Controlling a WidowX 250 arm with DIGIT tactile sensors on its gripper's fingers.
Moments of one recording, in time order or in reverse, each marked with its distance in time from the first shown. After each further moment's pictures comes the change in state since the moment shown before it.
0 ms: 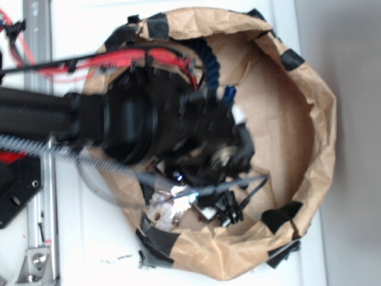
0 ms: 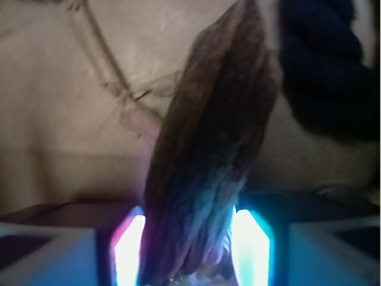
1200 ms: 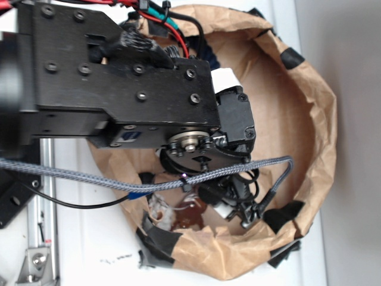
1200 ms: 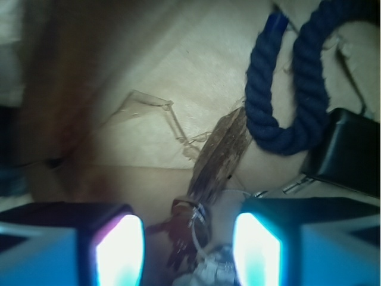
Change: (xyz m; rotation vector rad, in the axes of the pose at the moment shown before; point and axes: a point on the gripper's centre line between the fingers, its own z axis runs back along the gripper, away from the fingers) arm 0.006 0.000 0.069 -0.029 -0.271 0.134
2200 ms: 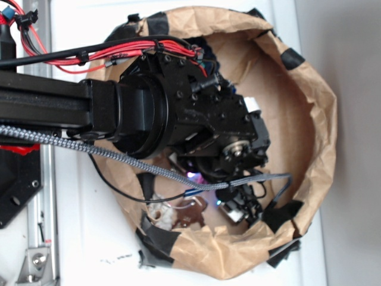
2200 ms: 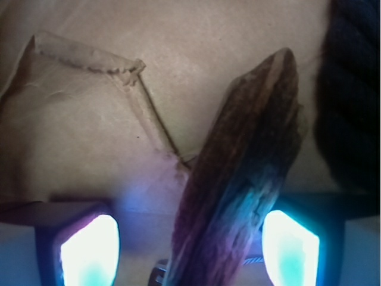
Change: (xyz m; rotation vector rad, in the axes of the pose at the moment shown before) arm 0.000 0.009 -0.074 0.071 0.125 -0.029
